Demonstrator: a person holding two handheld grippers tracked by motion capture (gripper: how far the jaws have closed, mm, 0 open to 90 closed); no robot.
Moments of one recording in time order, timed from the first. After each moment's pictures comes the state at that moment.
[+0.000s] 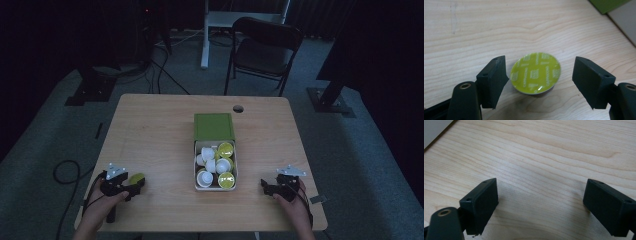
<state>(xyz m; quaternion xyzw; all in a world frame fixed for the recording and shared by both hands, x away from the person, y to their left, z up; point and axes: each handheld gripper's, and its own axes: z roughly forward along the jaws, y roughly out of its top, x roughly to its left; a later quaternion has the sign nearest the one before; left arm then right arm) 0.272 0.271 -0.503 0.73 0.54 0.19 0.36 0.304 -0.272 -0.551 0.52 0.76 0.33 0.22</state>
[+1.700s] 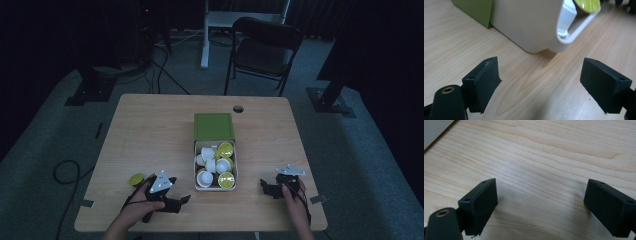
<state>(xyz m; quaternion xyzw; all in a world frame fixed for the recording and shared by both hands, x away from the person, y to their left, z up) 0.263 0.159 -0.516 0.84 0.31 0.12 0.43 0.306 -0.271 -0.551 0.52 0.76 0.33 0.22</state>
